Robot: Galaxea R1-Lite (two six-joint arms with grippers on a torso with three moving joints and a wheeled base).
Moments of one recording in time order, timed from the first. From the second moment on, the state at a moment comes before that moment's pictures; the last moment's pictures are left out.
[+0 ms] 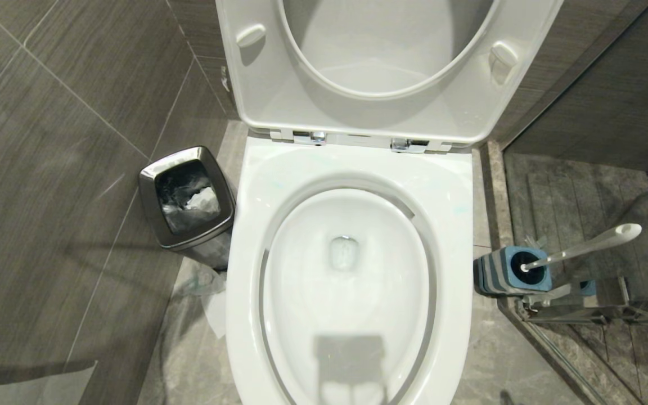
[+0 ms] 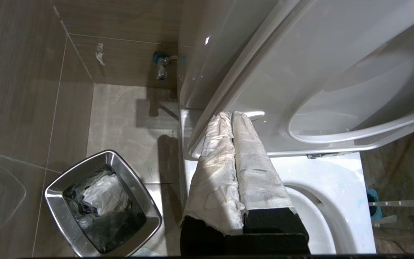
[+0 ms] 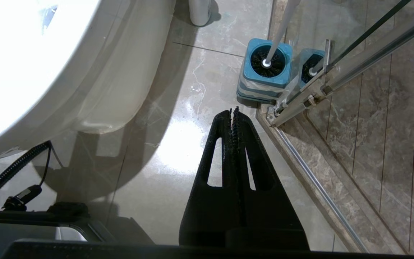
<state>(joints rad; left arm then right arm) -0.62 1.43 -1.93 0.36 0.31 -0.03 0.01 0.00 0.00 0.00 0.00 0.00</state>
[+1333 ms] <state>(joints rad) -0.56 1.43 -1.86 0.31 0.30 -0.08 0.01 0.00 0.00 0.00 0.00 0.00</state>
